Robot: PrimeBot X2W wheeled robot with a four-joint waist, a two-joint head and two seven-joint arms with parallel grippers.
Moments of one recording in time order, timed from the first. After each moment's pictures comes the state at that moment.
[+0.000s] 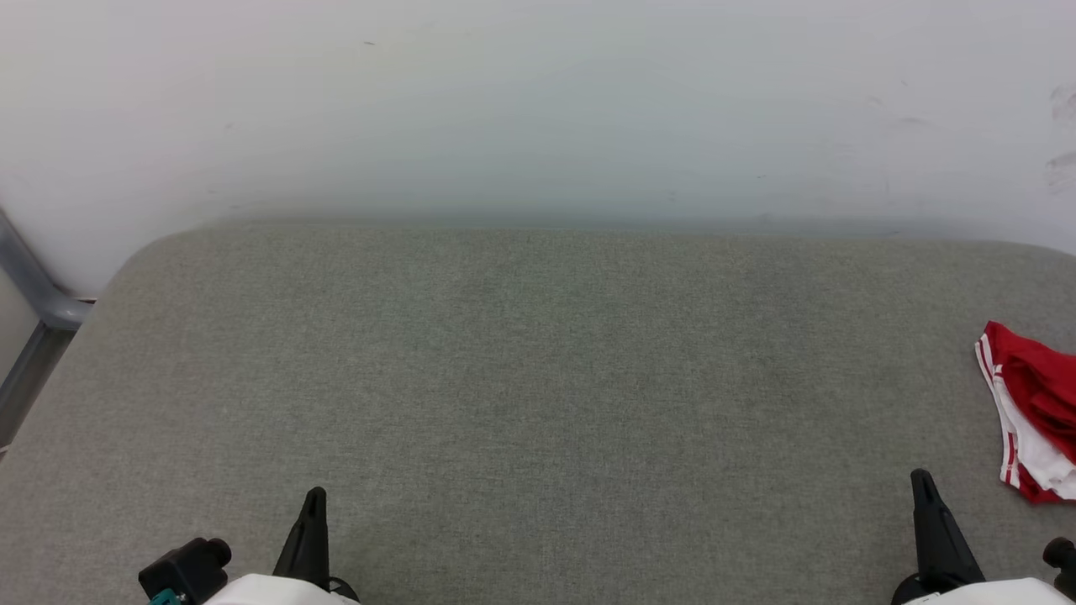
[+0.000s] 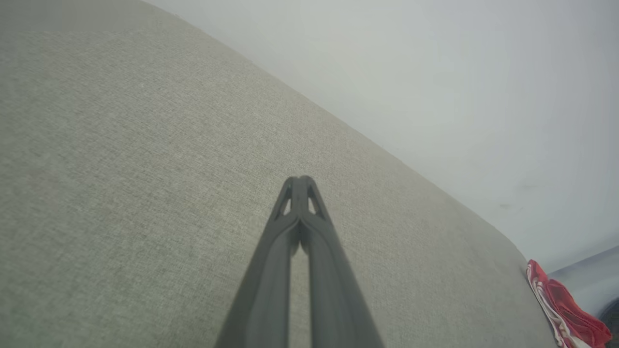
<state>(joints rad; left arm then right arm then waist) 0.07 0.05 0.01 0.20 -0.63 -0.06 -0.13 0.12 -0.05 -0.11 0.13 0.66 0.13 -0.12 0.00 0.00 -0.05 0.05</state>
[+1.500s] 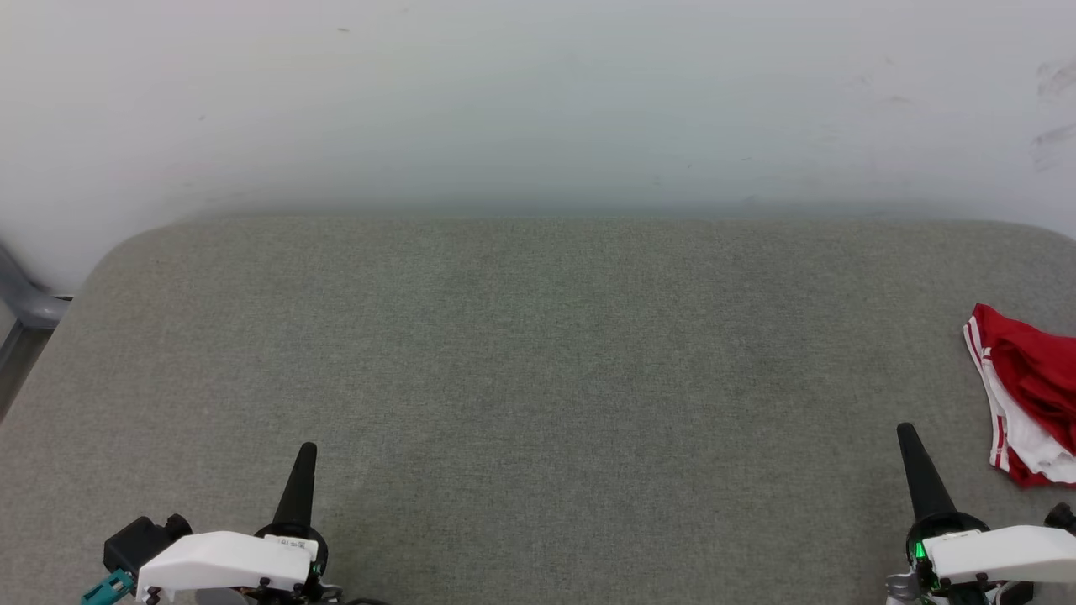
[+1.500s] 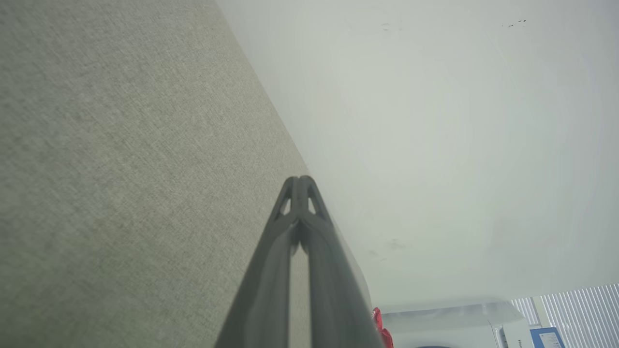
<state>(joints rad) -0.03 0.05 0.07 0.23 -1.18 -0.10 0.01 0.00 -0.05 -0.11 0.20 1.19 0.13 0.01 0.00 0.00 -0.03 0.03</state>
